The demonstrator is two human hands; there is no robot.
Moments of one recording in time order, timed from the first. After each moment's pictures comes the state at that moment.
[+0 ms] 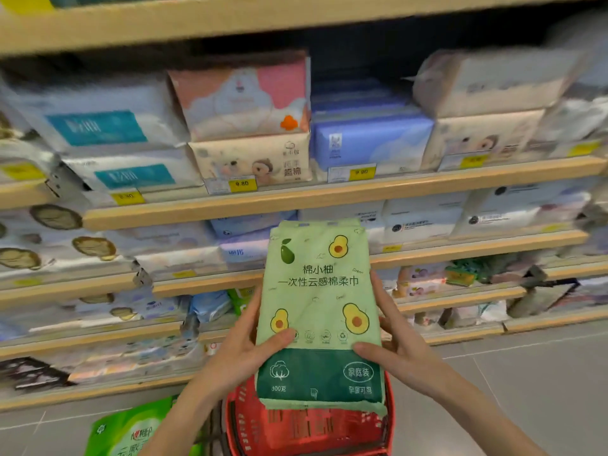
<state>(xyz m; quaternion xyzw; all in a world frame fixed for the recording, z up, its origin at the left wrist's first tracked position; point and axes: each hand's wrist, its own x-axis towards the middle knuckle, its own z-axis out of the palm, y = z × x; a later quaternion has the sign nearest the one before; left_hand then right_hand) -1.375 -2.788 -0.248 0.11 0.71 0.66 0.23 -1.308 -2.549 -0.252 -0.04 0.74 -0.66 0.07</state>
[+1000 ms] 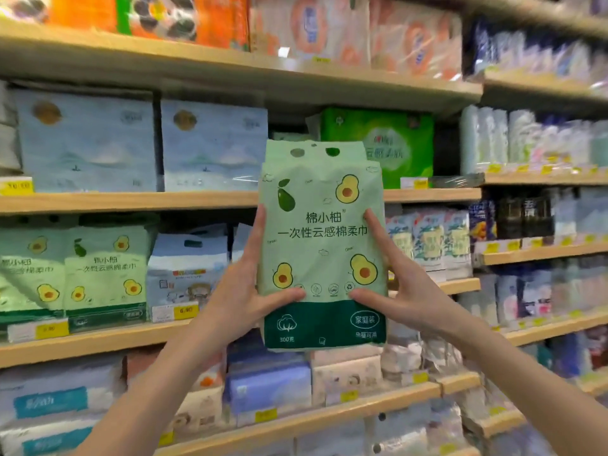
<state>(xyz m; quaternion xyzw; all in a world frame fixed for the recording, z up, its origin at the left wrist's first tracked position) -1.330 -2.623 0.165 0.48 0.71 0.47 -0.21 -1.234 -2.408 0.162 -0.23 0.83 -0.39 -0.32</state>
